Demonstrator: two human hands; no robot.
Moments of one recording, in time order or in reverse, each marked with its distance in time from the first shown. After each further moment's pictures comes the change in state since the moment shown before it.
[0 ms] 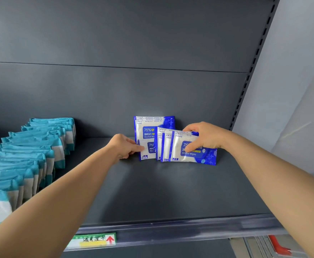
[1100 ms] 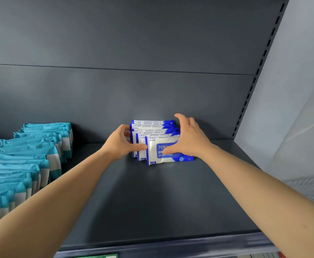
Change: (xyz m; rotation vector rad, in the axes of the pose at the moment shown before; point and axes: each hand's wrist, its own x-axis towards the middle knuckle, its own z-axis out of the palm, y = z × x) left_hand 0.024 0.000 -0.015 0.082 0.054 0.383; right_hand 0.042 -0.029 0.044 -0.218 0.376 -0.016
